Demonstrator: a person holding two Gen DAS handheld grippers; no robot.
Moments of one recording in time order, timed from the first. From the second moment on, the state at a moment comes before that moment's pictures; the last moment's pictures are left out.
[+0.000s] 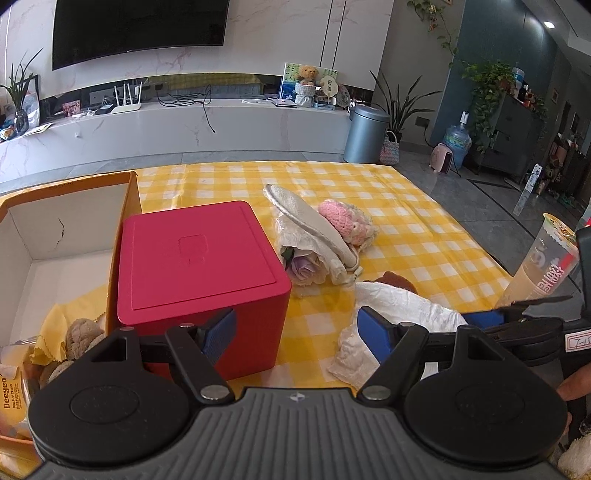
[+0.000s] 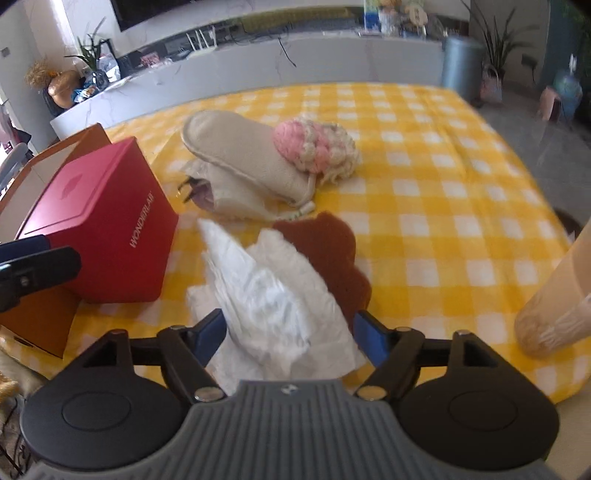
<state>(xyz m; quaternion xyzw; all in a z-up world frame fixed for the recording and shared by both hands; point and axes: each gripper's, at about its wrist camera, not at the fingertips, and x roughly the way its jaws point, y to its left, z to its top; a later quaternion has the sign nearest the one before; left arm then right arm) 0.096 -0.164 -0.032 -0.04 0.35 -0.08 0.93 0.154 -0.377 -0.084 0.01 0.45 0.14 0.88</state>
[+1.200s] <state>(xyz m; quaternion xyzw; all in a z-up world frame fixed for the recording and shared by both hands) 0.087 -0.144 -0.025 0.00 0.36 -0.08 0.93 0.157 -0.293 -0.130 -0.22 0.47 0.32 0.79</state>
